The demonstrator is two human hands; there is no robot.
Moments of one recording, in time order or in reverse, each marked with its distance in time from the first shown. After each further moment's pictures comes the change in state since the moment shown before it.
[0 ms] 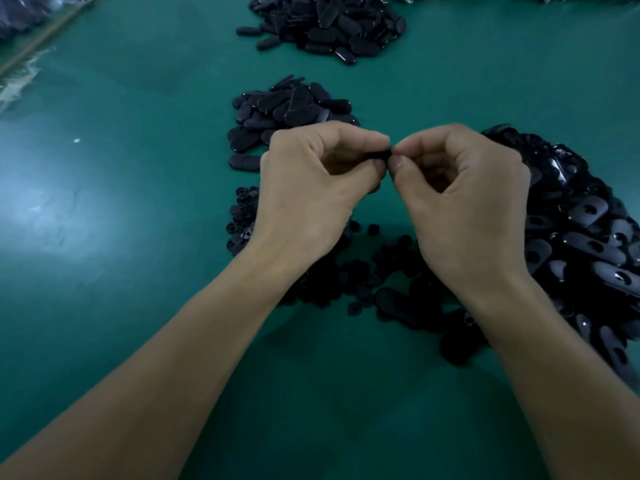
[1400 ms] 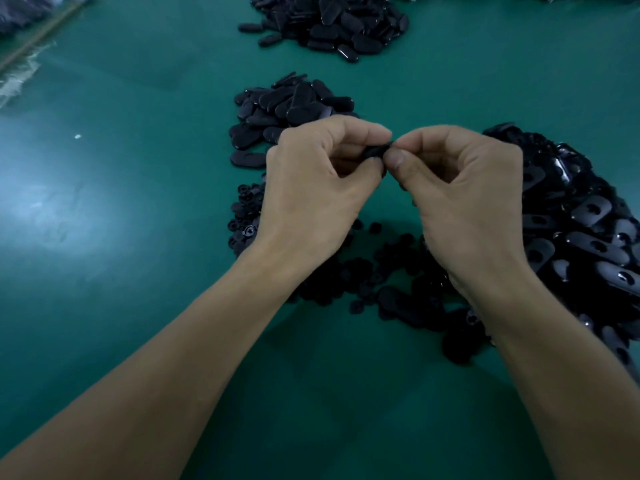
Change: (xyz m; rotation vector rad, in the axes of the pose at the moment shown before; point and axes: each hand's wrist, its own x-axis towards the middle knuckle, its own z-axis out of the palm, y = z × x) left_hand -0.001 -0.001 0.001 0.138 0.023 0.085; right_hand 0.006 0.010 0.005 0.215 -0.051 0.157
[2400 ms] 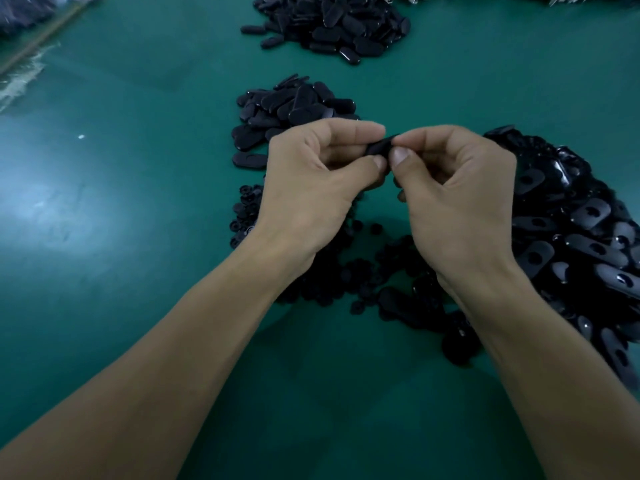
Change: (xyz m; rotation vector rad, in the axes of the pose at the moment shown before) left_hand 0.002 0.002 -0.001 -0.305 -0.025 -0.171; right_hand -0.001 -0.004 0.008 0.014 0.078 0.027
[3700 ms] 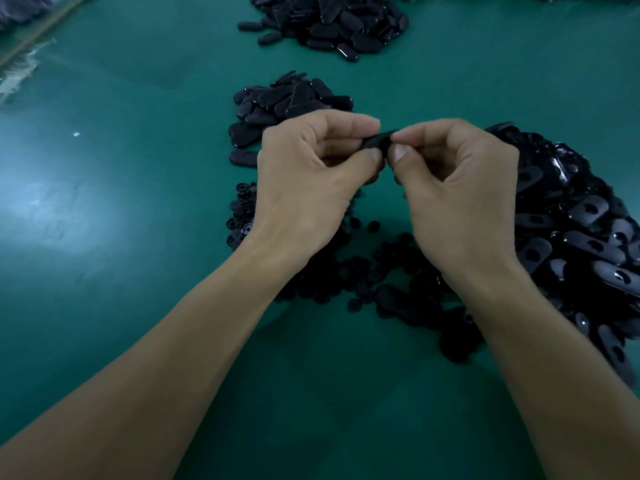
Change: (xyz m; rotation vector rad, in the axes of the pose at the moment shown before) left_hand 0.000 0.000 -0.001 0.081 0.058 0.073; right_hand -0.002 -0.003 -0.004 -0.057 -0.032 -0.039
